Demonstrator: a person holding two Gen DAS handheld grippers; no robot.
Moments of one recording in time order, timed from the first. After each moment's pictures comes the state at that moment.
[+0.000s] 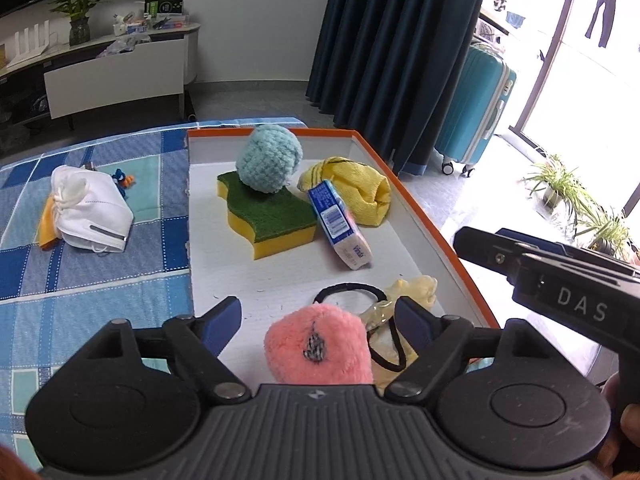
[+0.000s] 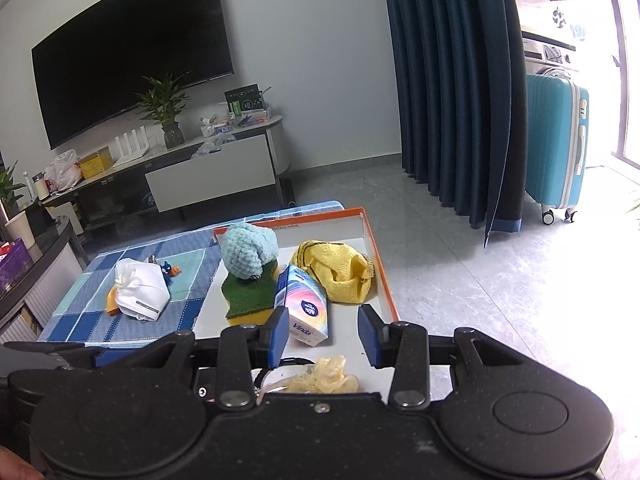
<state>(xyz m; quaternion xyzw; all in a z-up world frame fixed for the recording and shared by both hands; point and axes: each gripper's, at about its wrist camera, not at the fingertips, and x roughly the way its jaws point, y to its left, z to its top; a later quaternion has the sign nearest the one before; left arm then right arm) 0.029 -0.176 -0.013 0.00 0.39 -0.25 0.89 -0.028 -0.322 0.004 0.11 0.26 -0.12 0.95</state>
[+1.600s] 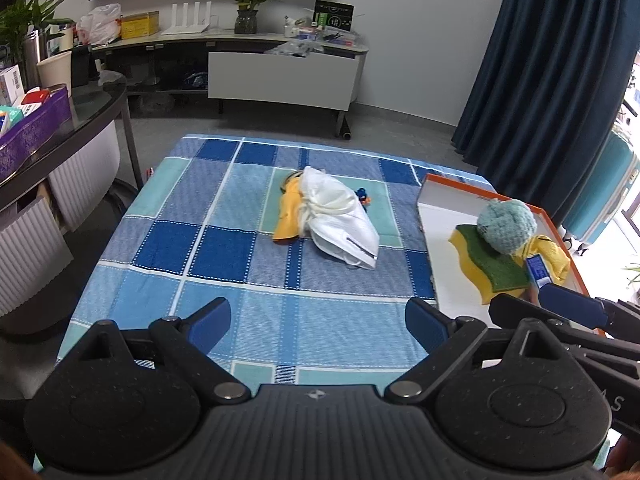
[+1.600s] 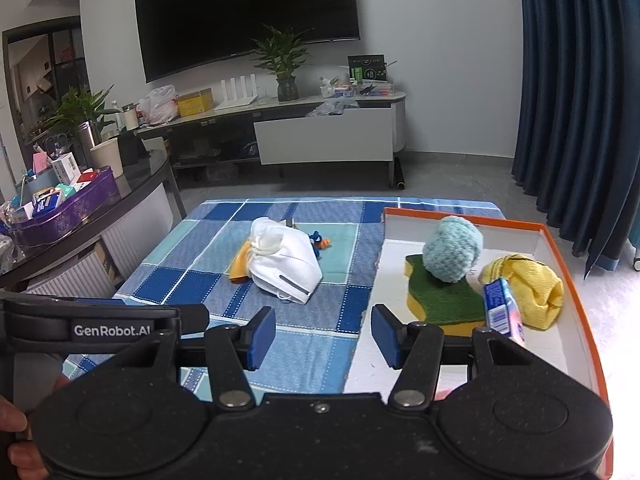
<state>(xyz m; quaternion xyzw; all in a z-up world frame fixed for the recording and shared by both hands) 0.056 -0.024 0.002 -0.05 0.38 -0.06 0.92 0.052 -0.189 0.004 0.04 0.31 0.03 0.95</state>
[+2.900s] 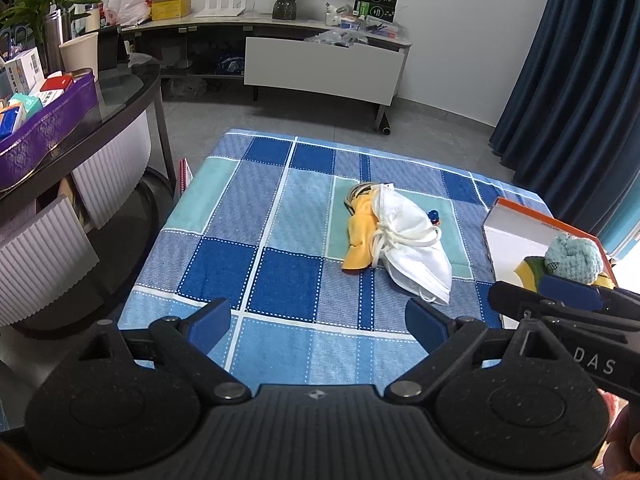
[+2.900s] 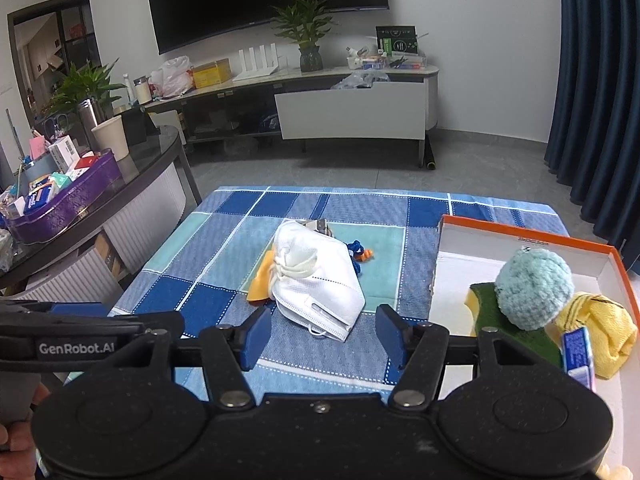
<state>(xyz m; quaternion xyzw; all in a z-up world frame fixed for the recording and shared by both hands) 0.107 0.023 -0.003 -0.07 0.40 -0.02 0.91 0.143 -0.164 -0.007 0.04 0.35 0.06 0.93</state>
